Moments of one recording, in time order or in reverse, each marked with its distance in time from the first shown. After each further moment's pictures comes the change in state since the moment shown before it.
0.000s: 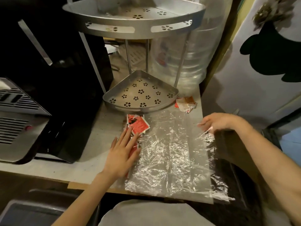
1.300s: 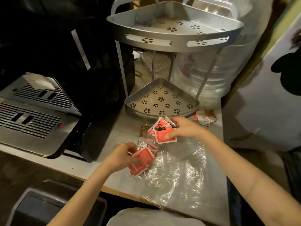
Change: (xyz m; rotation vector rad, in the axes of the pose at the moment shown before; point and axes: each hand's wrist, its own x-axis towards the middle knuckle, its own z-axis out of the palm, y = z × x) left_hand 0.005 -0.015 -0.068 -0.453 -0.288 -0.400; right_hand 0.021 -0.144 0.059 0.250 0.012 -0.475
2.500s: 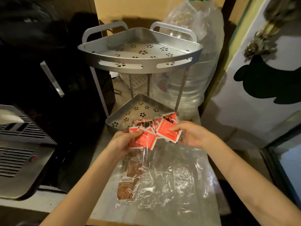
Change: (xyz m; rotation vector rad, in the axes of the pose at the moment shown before) left_hand 0.067 0.075 -0.022 -1.039 -0.023 -0.094; right_hand -0.034 0.016 -0.049 0.896 0.087 0.113
